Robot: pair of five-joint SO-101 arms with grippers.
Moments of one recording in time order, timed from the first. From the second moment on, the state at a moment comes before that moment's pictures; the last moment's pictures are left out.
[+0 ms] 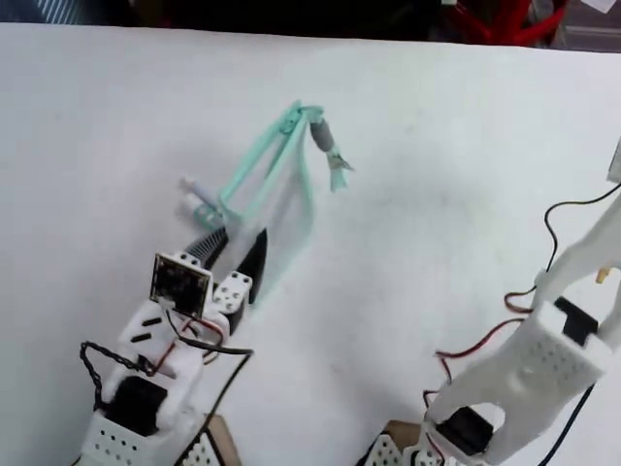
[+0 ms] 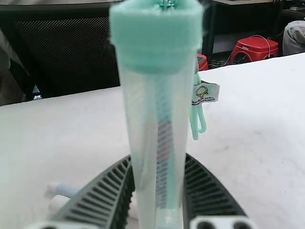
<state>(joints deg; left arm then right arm) 17.2 -104.7 92.3 36.2 -0.7 34.5 24.7 -58.5 98.5 18.6</state>
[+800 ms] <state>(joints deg) 17.2 -104.7 92.3 36.2 -0.7 -18.0 -45.8 -16.4 95.1 18.6</state>
